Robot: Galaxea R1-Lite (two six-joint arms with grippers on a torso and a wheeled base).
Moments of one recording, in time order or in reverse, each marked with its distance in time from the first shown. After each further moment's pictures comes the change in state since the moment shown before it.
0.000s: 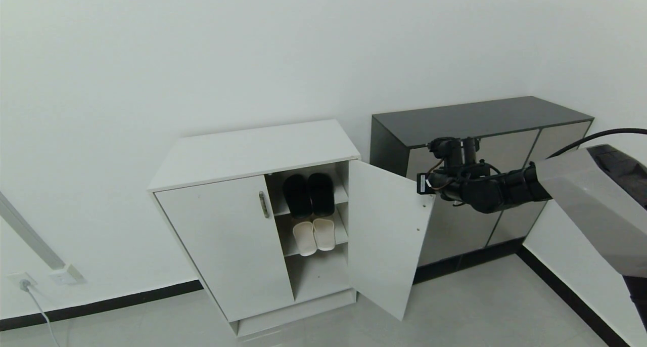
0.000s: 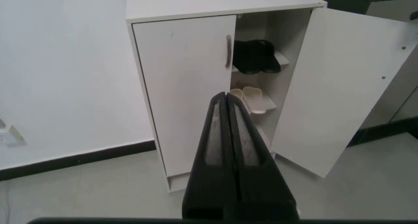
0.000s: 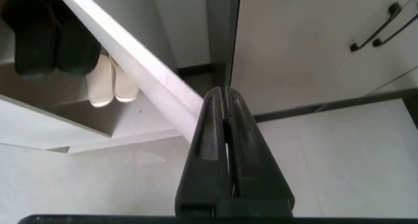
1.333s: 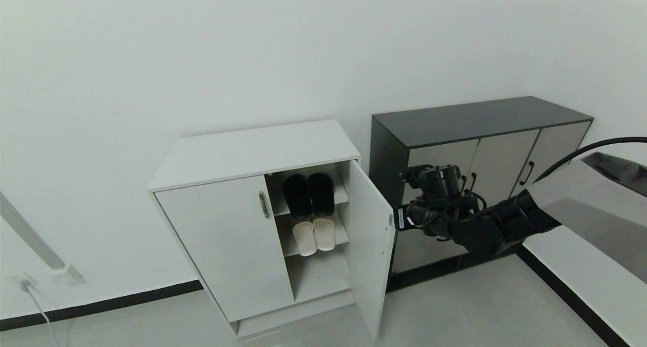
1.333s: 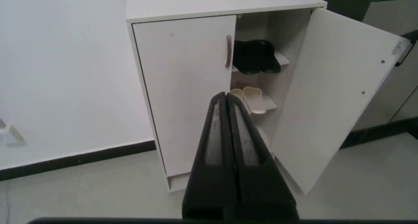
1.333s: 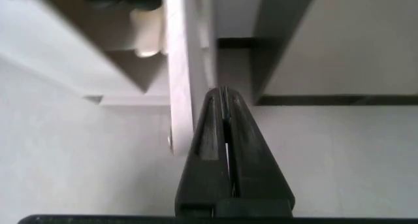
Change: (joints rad) left arm 0.000 0.000 0.000 0.000 0.000 0.000; right arm 0.189 -0.141 0.404 -0.200 0.038 0.002
